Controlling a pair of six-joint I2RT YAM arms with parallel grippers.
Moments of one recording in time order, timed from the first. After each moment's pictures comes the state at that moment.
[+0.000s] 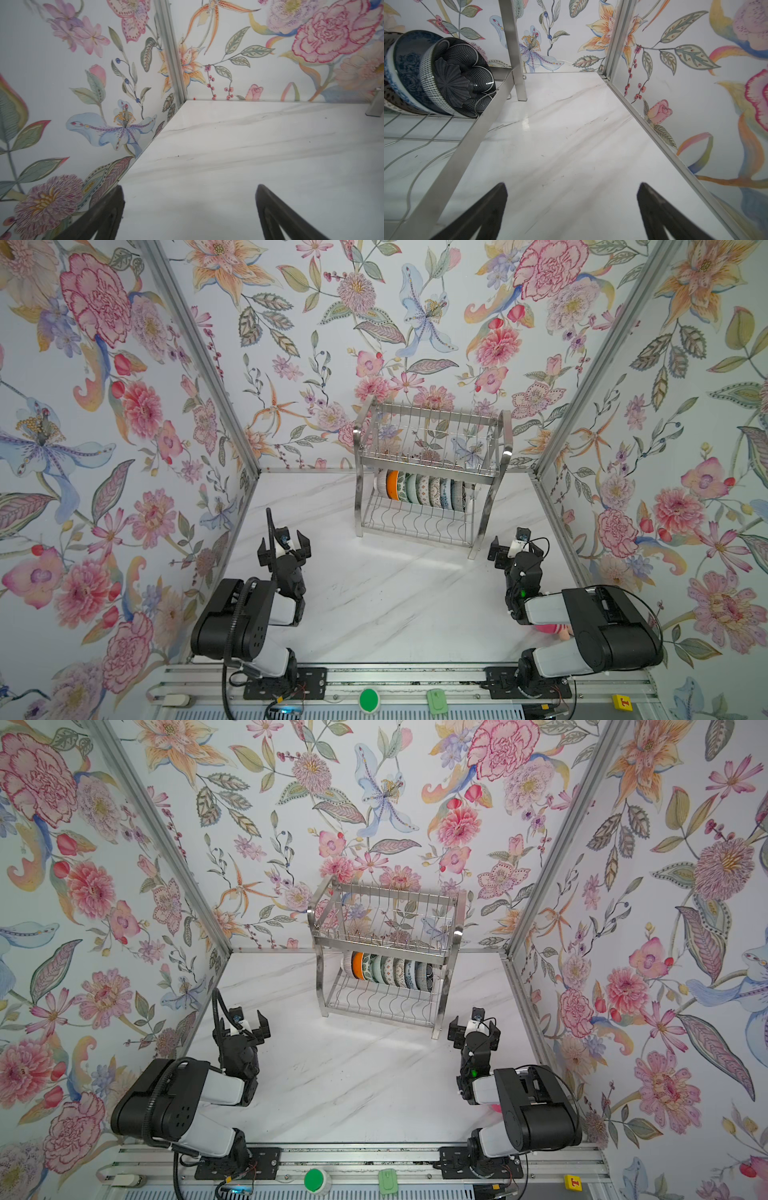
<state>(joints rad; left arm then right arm) -0.08 1.56 0.19 1.27 -0.43 0.13 0.13 1.48 0.21 1.06 0.35 -0.02</state>
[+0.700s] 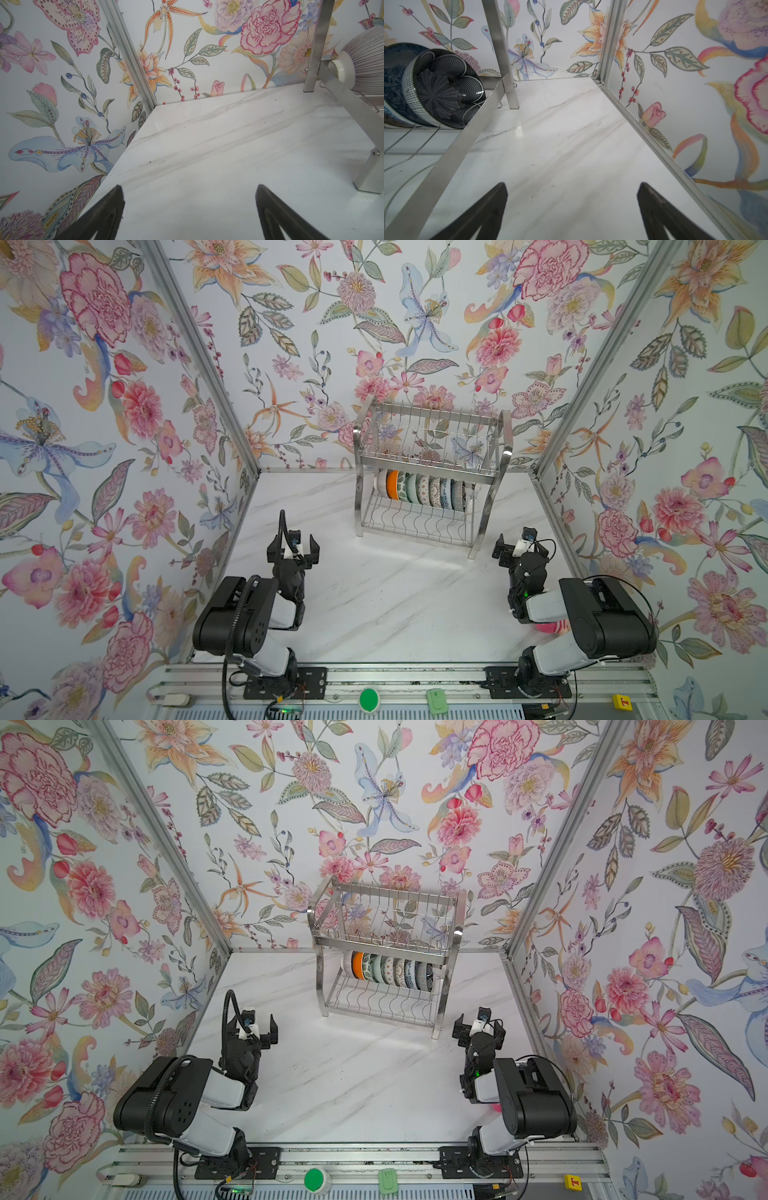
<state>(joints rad) -0.09 1.57 0.16 1.32 -0.26 0.21 0.06 1.54 0.22 1.11 0.30 -0.01</state>
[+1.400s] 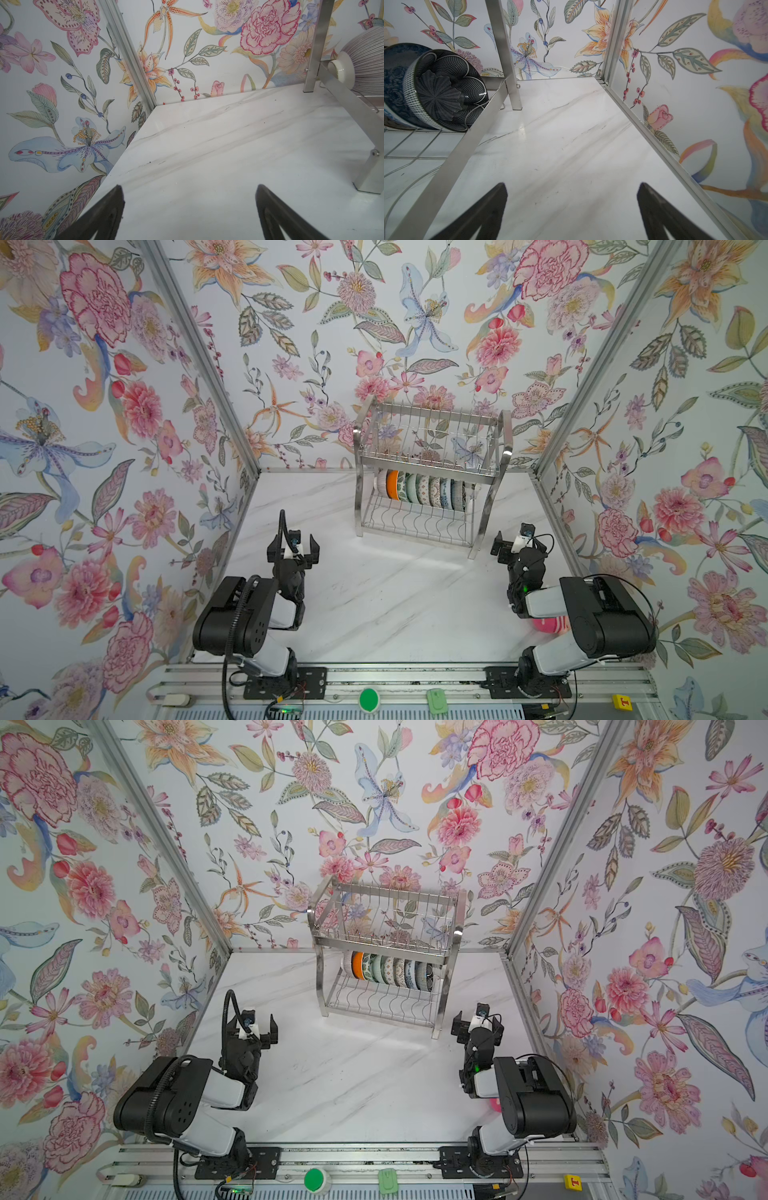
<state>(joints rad) -0.09 1.57 0.16 1.32 -0.26 0.21 0.06 1.54 0.26 1.08 0.29 -0.01</state>
